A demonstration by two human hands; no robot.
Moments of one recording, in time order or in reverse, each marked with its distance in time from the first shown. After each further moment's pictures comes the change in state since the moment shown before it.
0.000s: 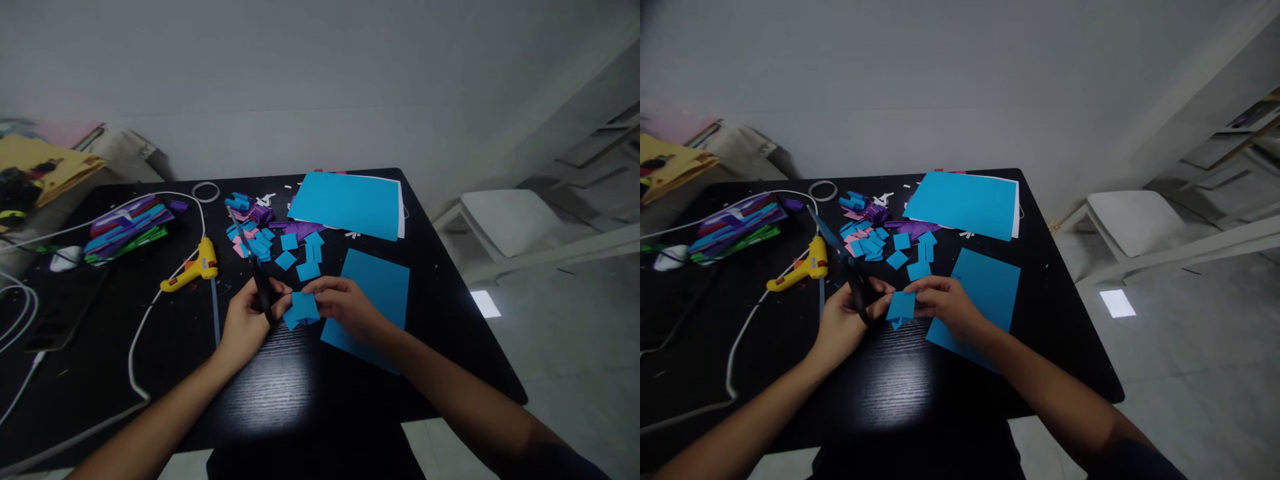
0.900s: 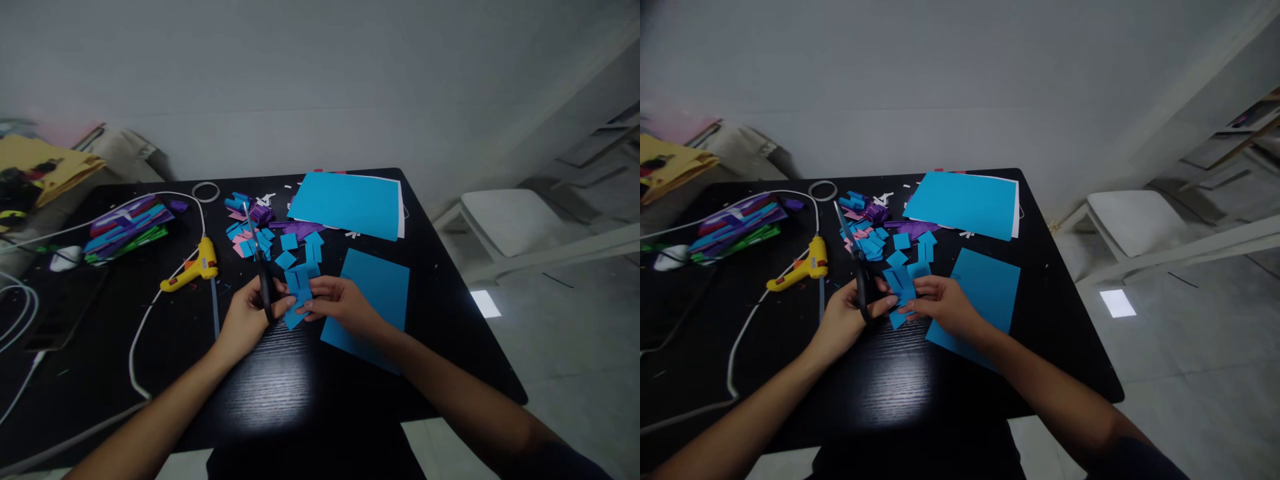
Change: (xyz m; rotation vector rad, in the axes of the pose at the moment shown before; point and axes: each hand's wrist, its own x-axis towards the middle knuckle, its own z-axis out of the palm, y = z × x) left_hand 0.007 0.006 -0.003 0.020 -0.060 -0.081; right_hand -0.001 0.002 0.001 -0.176 -0.002 -0.005
